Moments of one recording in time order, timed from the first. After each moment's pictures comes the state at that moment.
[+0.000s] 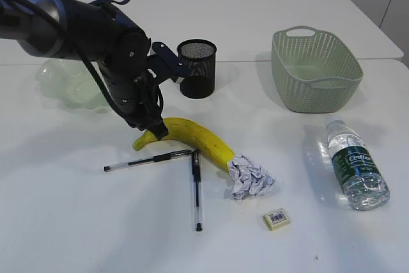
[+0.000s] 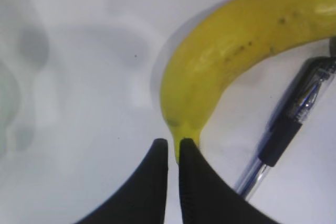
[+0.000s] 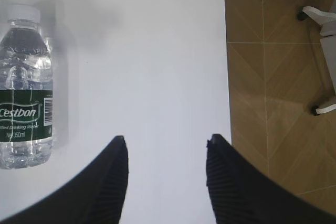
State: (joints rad) left arm -0.59 2.10 -1.49 0.35 0.70 0.04; right arm 0.02 1.46 -1.40 -0.36 1.25 0.05
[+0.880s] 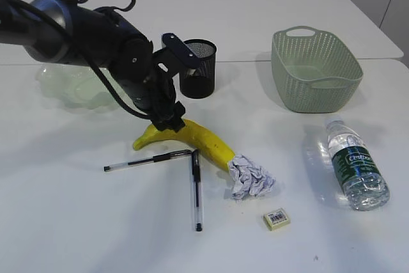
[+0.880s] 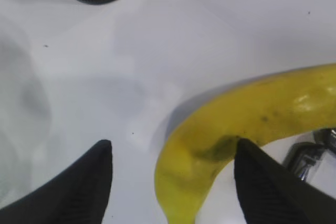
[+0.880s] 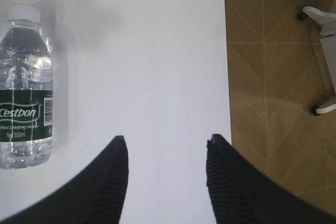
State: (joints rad) left arm -0.59 2.12 -1.49 0.33 0.48 0.04; right arm 0.02 1.46 -1.40 -0.36 1.25 0.05
